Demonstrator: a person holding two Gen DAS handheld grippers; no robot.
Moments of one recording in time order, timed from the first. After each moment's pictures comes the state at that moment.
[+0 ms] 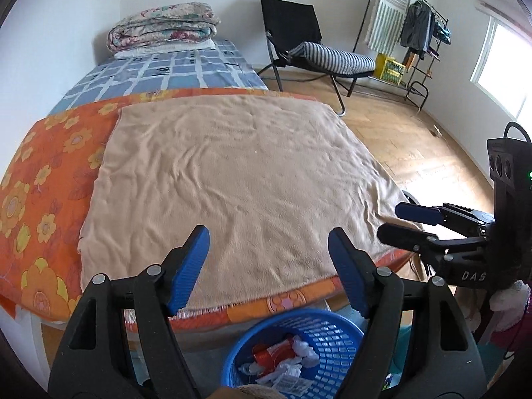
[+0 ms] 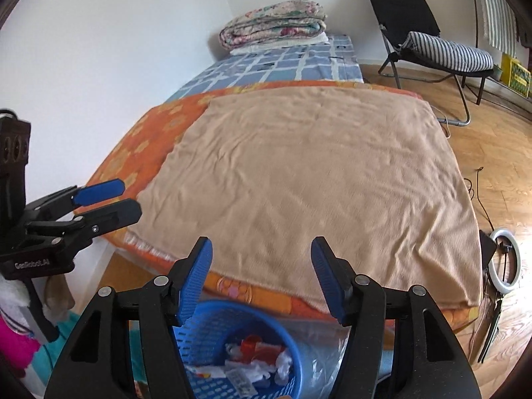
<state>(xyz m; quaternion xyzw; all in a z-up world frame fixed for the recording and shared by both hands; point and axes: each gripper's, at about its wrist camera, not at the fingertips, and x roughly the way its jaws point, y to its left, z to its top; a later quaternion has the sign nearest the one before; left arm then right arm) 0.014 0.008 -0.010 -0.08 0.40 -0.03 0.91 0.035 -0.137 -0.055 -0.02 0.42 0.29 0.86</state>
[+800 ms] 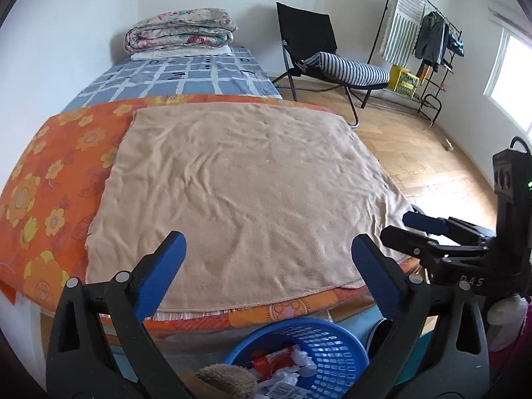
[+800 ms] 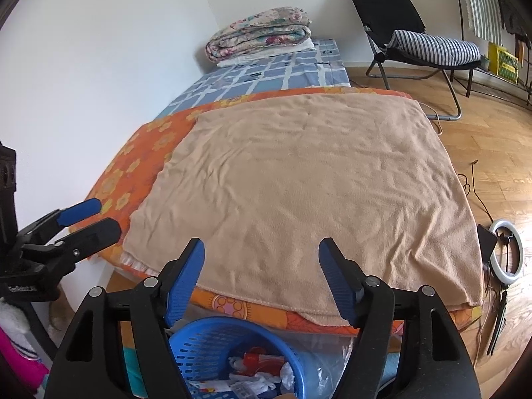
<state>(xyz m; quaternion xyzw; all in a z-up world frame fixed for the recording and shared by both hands) 0.012 0.006 -0.003 -0.10 0.38 0.00 0.92 0.044 -0.143 -0.055 0.00 0.41 0.27 0.87</state>
